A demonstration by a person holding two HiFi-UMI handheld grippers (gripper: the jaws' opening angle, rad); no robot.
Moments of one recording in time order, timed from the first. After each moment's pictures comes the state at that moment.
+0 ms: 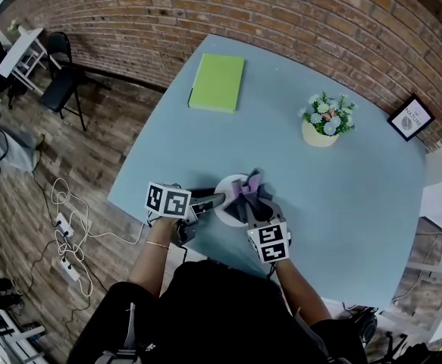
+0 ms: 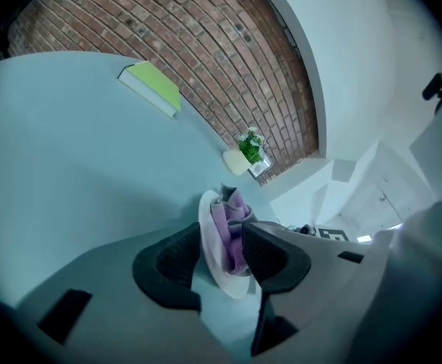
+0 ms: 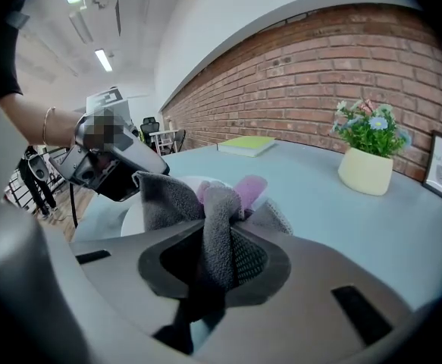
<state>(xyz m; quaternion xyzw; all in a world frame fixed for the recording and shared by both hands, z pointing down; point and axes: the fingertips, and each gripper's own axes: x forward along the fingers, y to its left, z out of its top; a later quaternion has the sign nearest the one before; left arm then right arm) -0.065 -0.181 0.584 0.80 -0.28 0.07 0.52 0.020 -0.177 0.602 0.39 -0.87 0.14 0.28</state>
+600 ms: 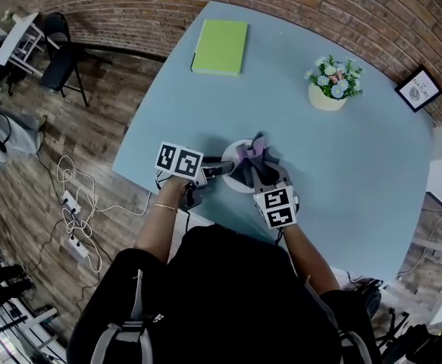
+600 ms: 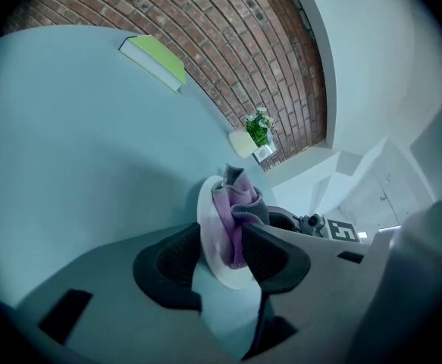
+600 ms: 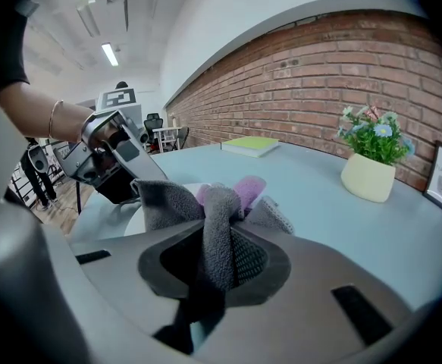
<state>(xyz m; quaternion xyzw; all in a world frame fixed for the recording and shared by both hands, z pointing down) -0.054 -0.173 0.606 0.78 -0.26 0.13 0.55 0.017 -0.177 0.600 0.38 -0.87 0.13 0.29</state>
